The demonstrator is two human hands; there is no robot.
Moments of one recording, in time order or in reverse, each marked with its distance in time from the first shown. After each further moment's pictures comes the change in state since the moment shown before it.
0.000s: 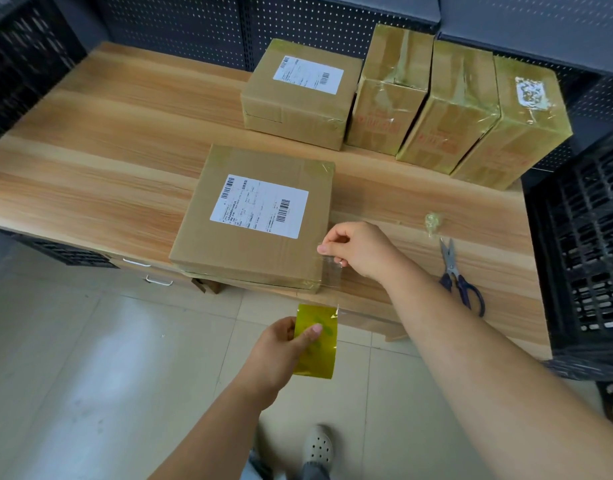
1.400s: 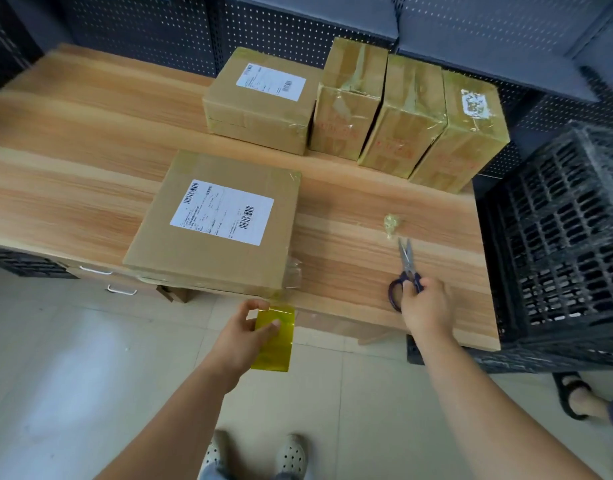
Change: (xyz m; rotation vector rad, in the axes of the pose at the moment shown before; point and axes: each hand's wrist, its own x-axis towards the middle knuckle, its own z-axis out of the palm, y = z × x) left_hand 0.025 -0.005 0.008 0.013 0.050 -0.006; right_hand -0.065 0.168 -0.051 -0.261 0.724 0.451
